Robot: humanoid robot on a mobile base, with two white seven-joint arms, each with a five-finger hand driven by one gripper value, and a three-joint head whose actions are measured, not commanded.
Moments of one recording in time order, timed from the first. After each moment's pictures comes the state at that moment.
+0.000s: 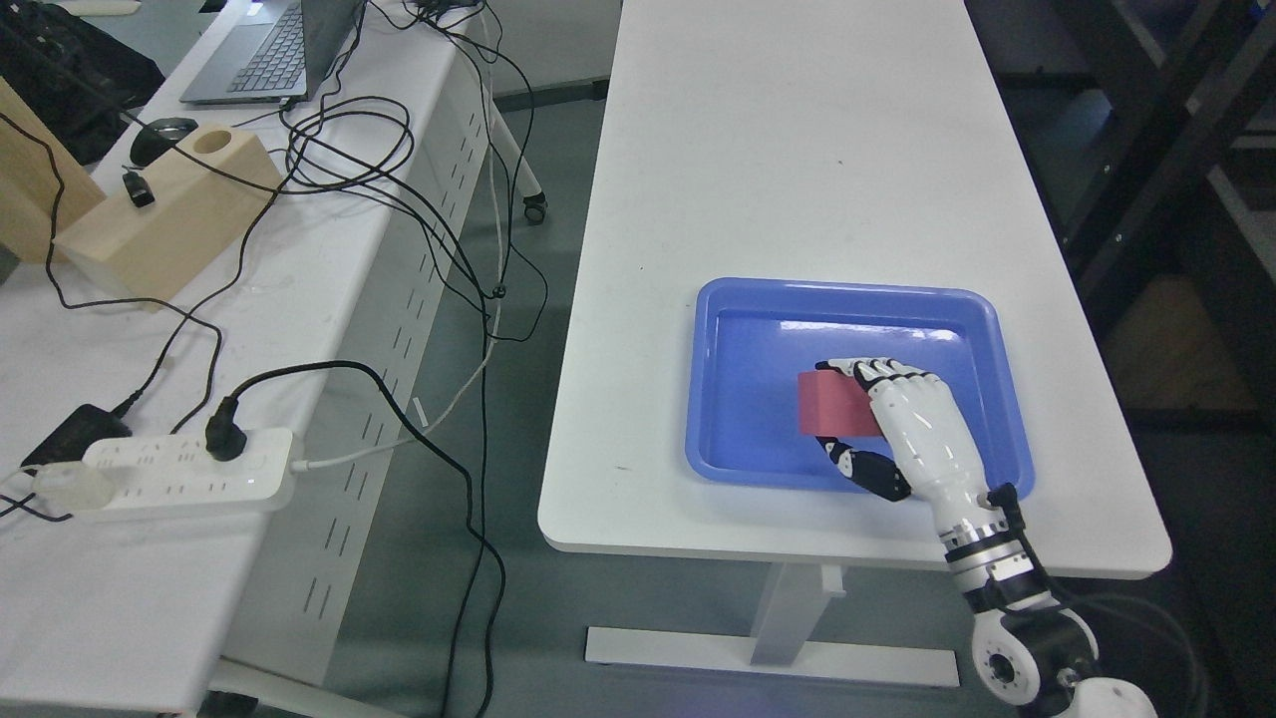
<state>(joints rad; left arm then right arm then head) 0.05 0.00 -0.13 0.00 0.13 -0.12 -0.17 0.10 -0.05 0.08 -1.63 1.09 -0.35 -0.10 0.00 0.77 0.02</state>
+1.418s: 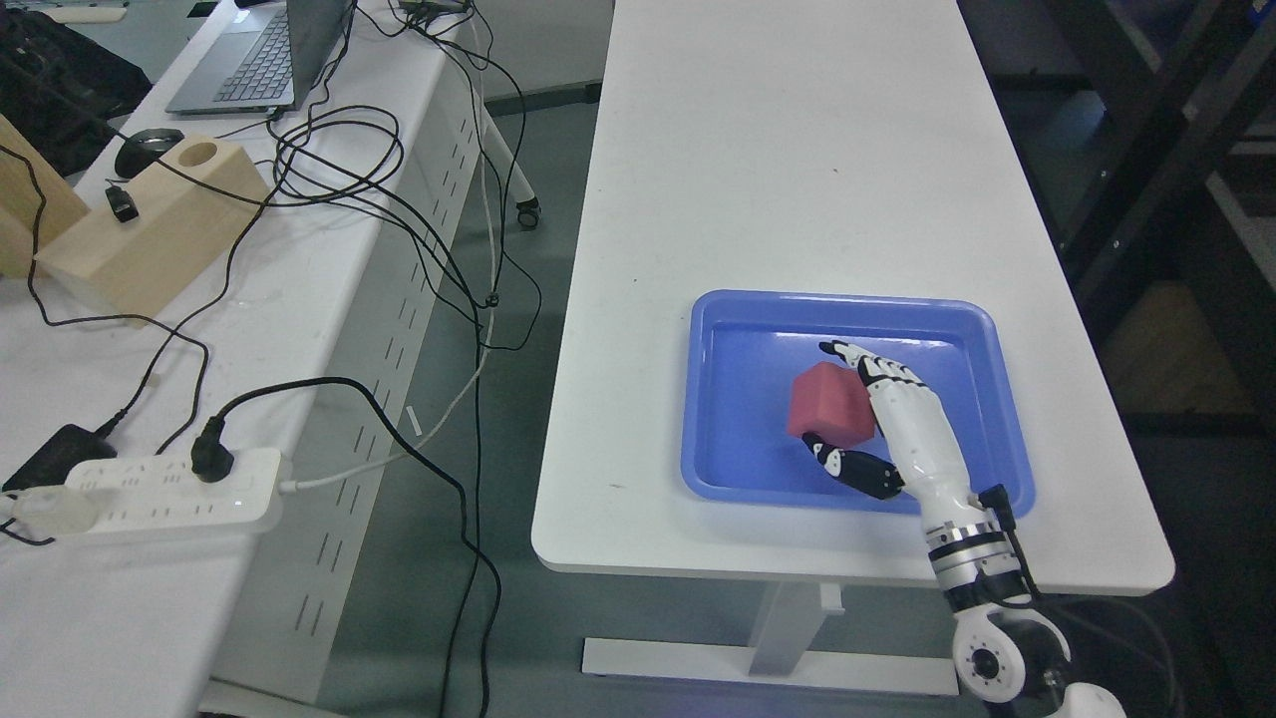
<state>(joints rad) 0.05 0.00 -0.13 0.00 0.13 -0.12 -0.17 0.11 0.00 0.08 -1.64 0.88 -0.29 -0.05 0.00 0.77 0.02</state>
